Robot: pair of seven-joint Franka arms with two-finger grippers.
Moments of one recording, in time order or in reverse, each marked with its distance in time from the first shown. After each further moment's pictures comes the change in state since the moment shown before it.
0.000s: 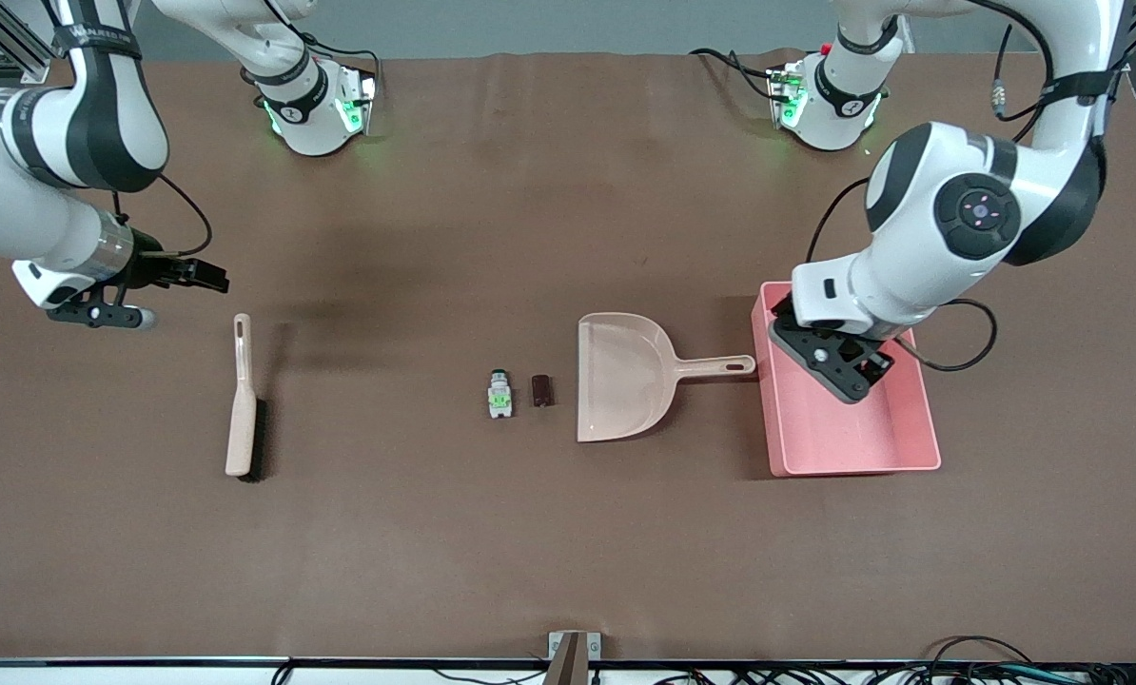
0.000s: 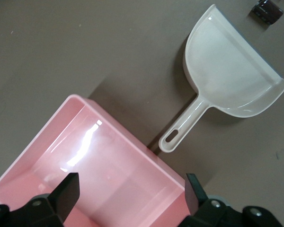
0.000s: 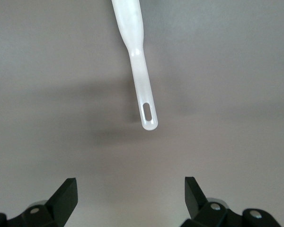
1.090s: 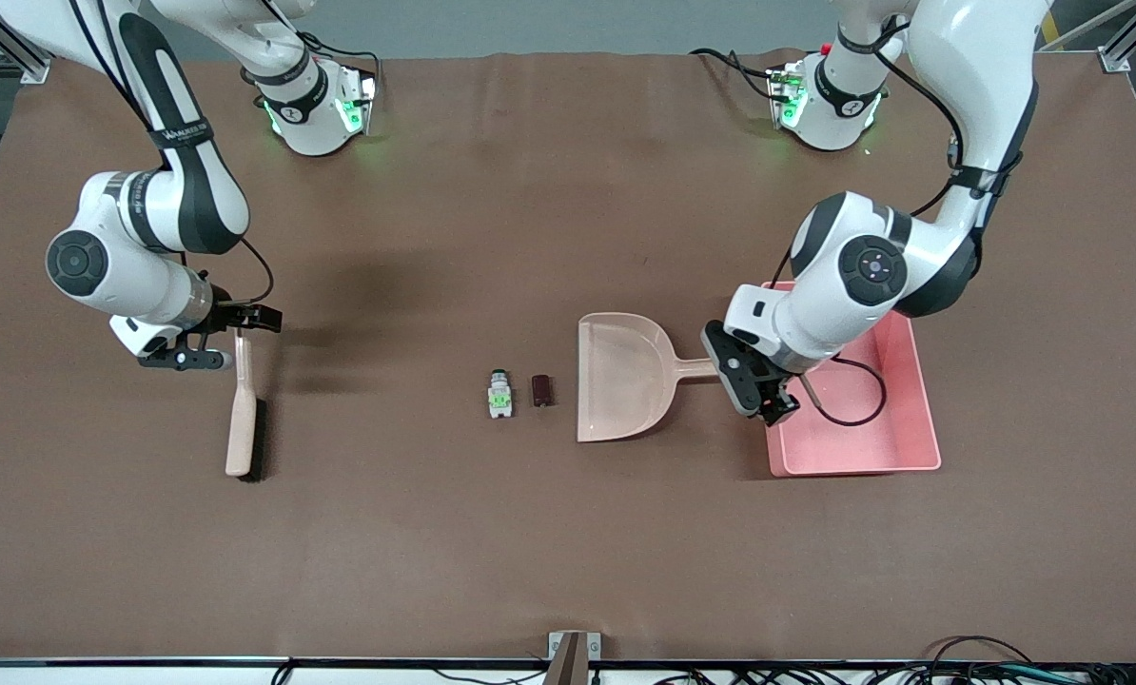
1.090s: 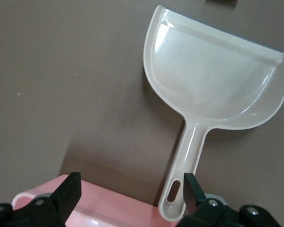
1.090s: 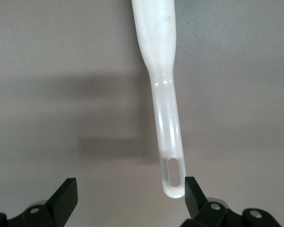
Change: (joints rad) left arm -0.026 0.151 -0.051 -0.080 0.007 0.291 0.316; right arm 0.050 0.220 0.011 -0.033 -0.007 0.290 -0.013
